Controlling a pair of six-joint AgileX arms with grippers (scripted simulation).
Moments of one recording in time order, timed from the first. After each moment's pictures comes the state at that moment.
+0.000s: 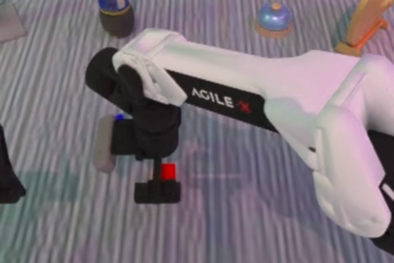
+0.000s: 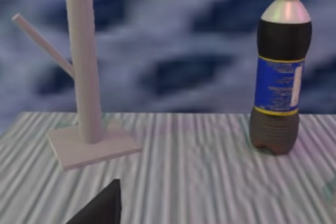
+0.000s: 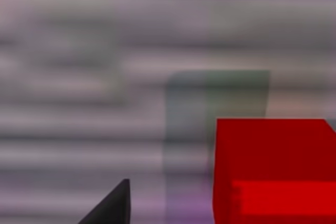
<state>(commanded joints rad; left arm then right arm) 0.00 0.00 0.00 0.00 0.00 0.00 0.89 2.54 2.19 -1.22 0.00 -0.67</state>
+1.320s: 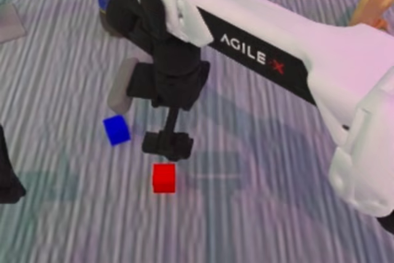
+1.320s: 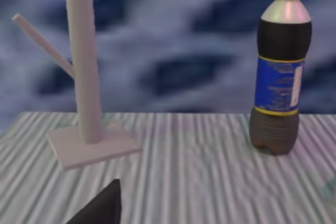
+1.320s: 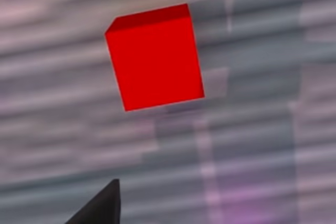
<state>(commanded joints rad) 0.00 0.00 0.00 0.00 0.00 0.00 0.79 2.54 2.45 -1.48 0.00 -0.57</state>
